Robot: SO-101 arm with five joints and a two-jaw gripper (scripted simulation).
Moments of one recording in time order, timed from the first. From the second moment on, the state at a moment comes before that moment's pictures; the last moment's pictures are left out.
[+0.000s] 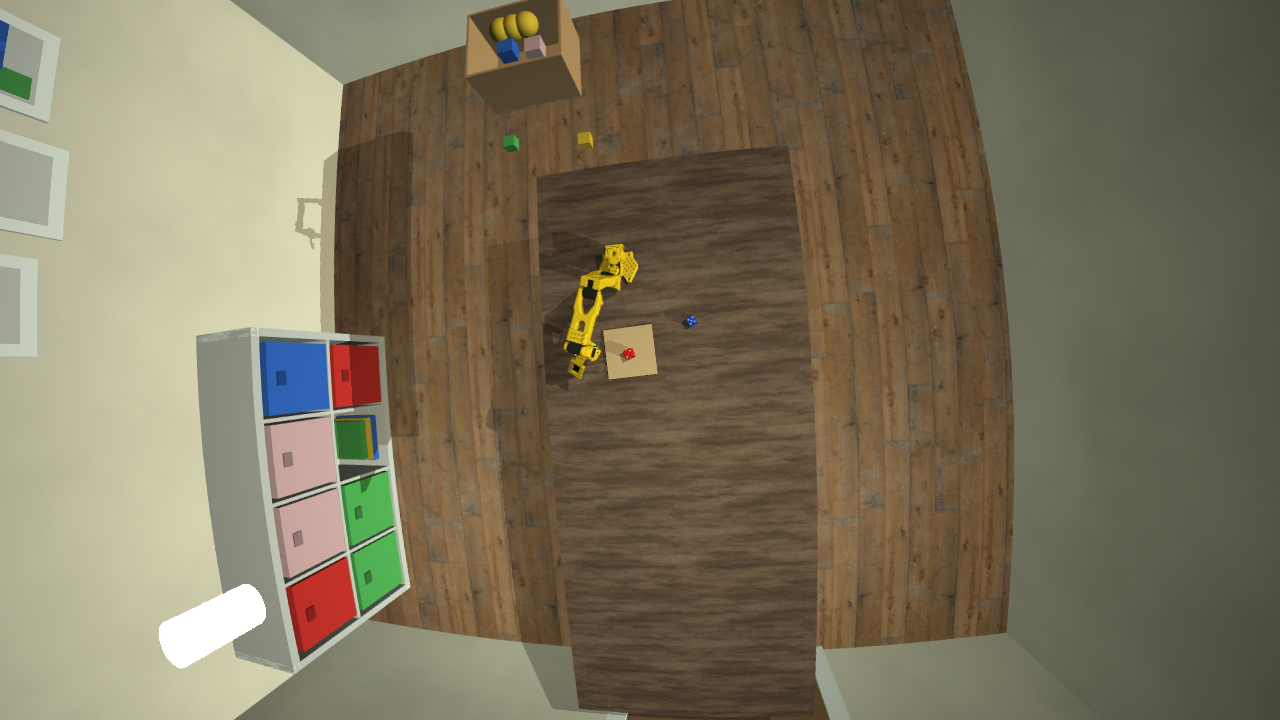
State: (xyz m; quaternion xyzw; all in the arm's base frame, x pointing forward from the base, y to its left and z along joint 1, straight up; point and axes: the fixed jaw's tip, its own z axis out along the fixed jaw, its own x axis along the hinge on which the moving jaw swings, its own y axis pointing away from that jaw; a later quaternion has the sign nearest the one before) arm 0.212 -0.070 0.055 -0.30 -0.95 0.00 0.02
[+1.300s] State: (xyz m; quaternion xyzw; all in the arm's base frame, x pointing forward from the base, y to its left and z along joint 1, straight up) arm 0.187 0.022 0.054 -0.09 -1.00 0.00 0.01
